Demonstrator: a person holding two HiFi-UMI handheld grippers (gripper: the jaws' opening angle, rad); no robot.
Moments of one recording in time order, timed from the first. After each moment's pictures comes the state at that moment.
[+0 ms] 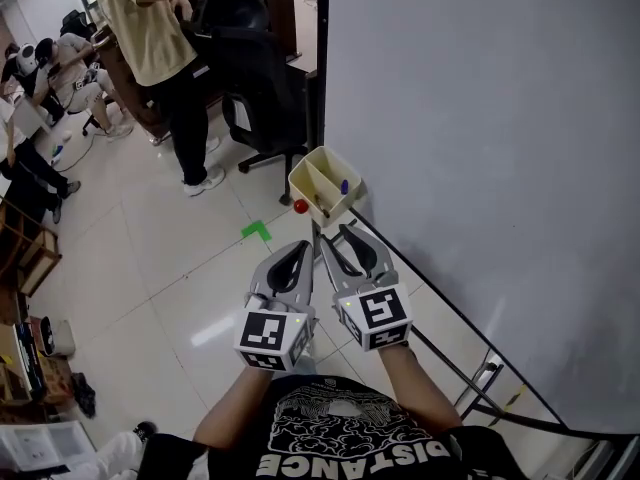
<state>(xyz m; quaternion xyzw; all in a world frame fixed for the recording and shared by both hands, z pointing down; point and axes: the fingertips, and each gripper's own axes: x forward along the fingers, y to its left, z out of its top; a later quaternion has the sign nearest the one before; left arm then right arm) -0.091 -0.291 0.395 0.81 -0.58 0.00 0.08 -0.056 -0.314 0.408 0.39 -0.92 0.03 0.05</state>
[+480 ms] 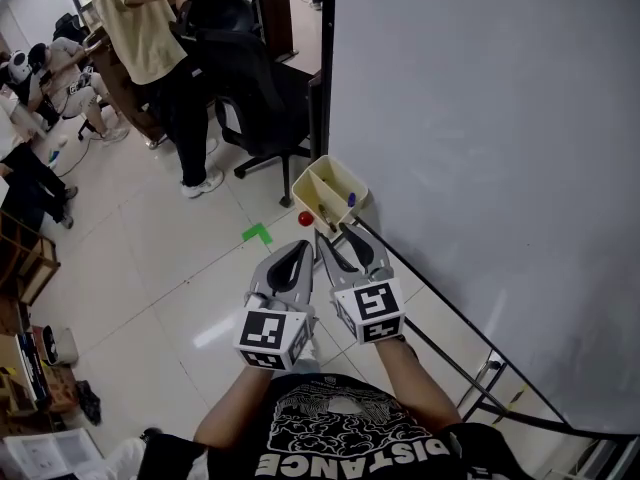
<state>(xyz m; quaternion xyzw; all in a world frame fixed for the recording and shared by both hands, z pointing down) -0.092 -0.324 0.404 0.82 -0.57 0.01 0.09 -0.058 -0.355 0.435 0.40 -0.91 0.05 0.08</state>
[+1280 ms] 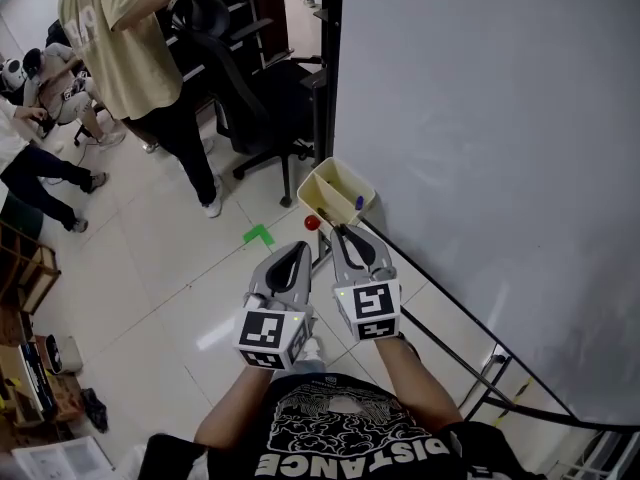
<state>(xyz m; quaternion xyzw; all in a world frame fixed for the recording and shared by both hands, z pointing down) -0.127 -0.331 0.411 0.82 -0.57 0.01 0.10 -0.074 -0.370 0.443 0.46 -0.88 0.02 0.10</state>
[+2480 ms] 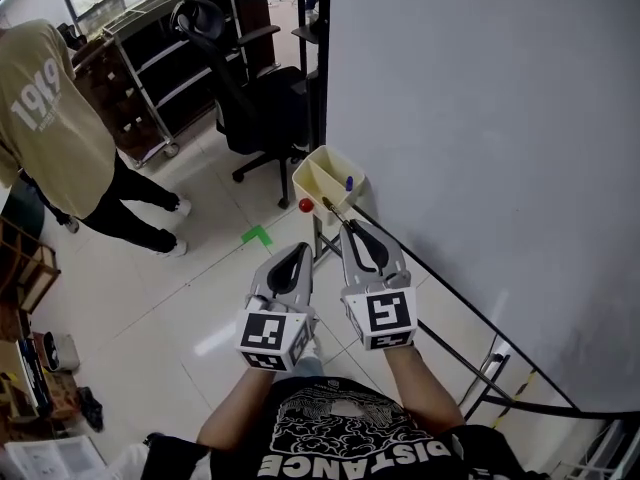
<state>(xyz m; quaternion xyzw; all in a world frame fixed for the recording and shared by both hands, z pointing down) -0.108 -0.281 0.398 0.82 -0.57 0.00 0.09 -0.042 -0.312 0.383 0.47 -0.88 -0.03 0.05</state>
